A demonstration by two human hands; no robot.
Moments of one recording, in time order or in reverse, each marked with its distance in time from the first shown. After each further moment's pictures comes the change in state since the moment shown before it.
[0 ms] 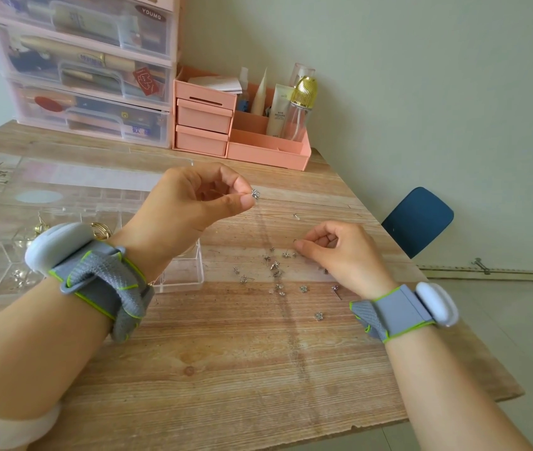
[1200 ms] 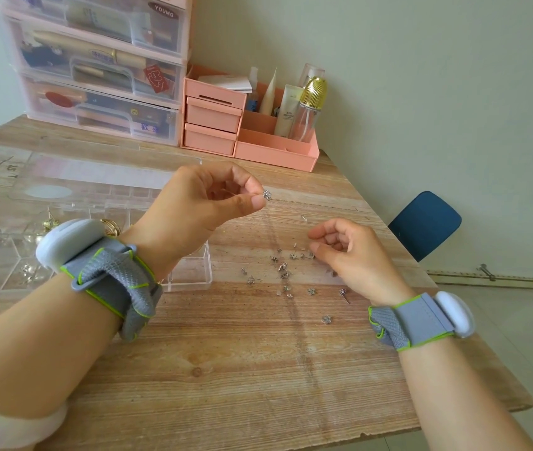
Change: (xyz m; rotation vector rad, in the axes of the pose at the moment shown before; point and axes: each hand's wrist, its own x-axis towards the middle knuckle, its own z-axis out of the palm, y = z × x) left_hand -0.002 0.003 0.001 0.008 -0.011 -0.009; right_hand 0.000 -0.001 -0.002 0.143 -0.078 -0.068
